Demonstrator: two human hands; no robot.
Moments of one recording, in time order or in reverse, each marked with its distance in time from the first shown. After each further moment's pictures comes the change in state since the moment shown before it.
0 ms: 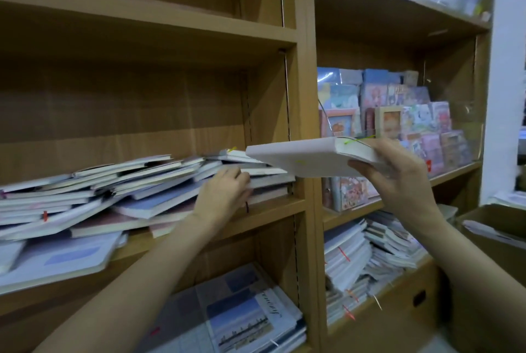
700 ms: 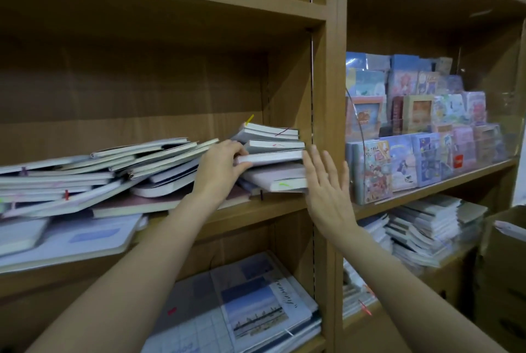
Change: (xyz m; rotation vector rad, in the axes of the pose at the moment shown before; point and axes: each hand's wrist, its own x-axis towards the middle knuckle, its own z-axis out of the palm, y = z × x) left_hand 0.006 -0.030 -0.010 -0.339 0.130 -0.350; right_hand -0.037 0.000 0.145 -0.458 -0.280 0.040
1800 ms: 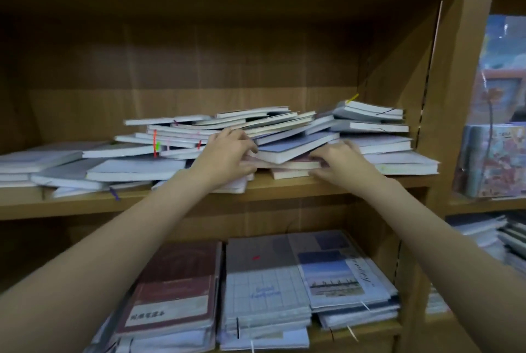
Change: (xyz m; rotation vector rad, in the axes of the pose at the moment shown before) left_hand -0.078 -0.076 -0.128 0.504 -0.361 -0.054; right_hand 0.050 -0.122 -0.012 0.190 -0.418 -0.362
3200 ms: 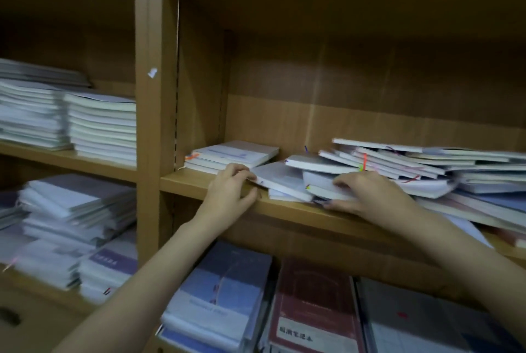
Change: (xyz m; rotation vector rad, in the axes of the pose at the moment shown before) left_hand -0.209 -0.233 -0.045 -0.215 0.243 -0.548; right_hand 0.097 -0.281 -0.004 0.118 -0.045 -0.306
